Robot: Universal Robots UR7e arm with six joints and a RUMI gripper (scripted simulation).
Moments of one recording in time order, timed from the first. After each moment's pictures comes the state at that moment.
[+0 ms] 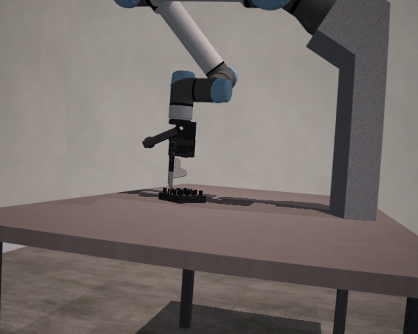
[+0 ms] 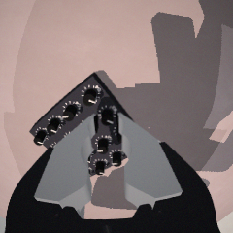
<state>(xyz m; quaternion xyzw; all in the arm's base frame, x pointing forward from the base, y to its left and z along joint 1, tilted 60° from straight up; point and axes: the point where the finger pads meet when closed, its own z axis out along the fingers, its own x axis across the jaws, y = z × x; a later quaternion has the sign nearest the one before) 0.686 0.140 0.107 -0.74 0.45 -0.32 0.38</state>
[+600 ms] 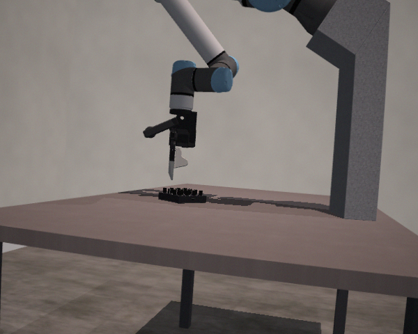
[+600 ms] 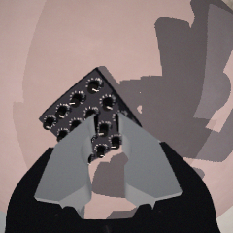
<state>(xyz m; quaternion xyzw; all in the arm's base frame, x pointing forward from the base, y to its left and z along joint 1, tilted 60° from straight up) 0.660 0.131 0.123 -0.74 0.45 -0.32 0.38</state>
